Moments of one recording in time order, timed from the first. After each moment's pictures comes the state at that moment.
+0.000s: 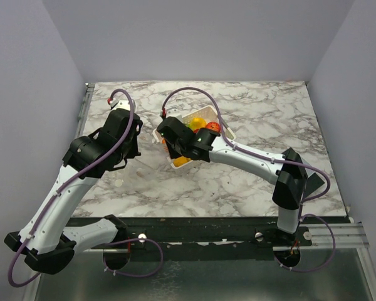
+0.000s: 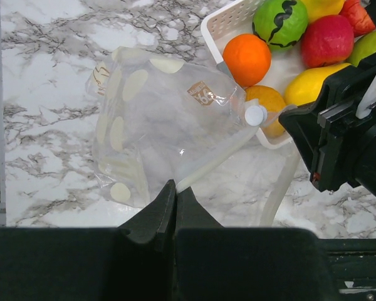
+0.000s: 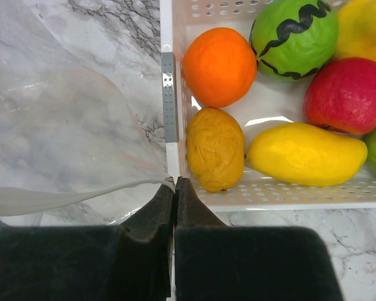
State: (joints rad) left arm -0.61 1.06 1.47 -1.22 -0.41 -0.45; right arm 1.05 1.89 1.73 -0.67 0.38 0.46
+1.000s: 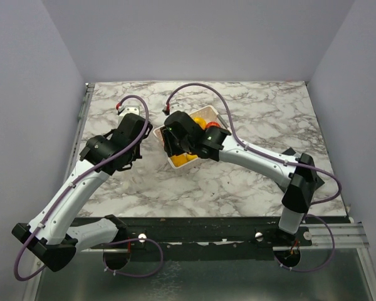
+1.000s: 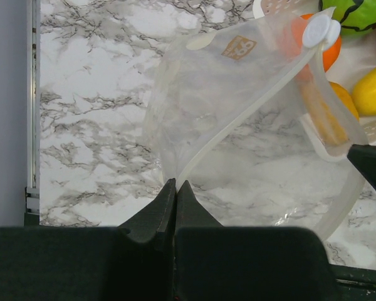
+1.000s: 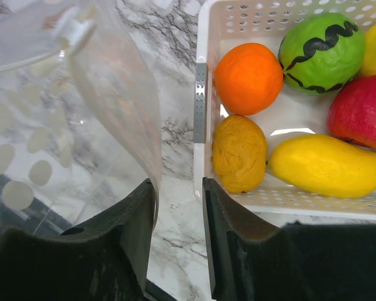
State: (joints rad) left arm -0.61 1.10 1.33 -1.17 -0.54 -0.43; right arm 1.04 1.78 1.68 -0.59 0.26 0.44
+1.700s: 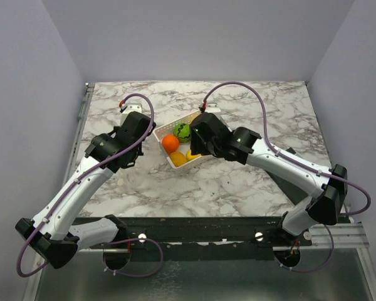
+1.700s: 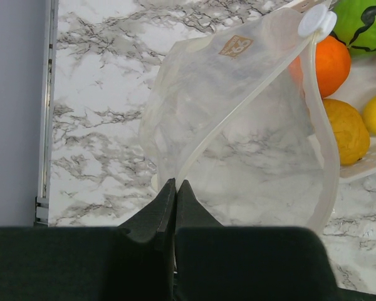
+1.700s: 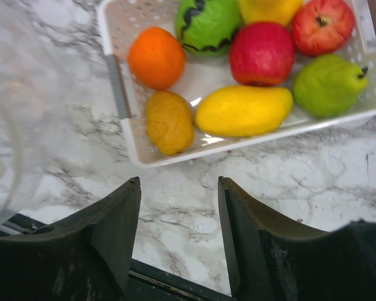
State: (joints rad) left arm -0.61 1.12 1.31 -1.11 -0.59 -0.40; right arm 0.97 1.55 1.48 -0.74 0.42 0.65
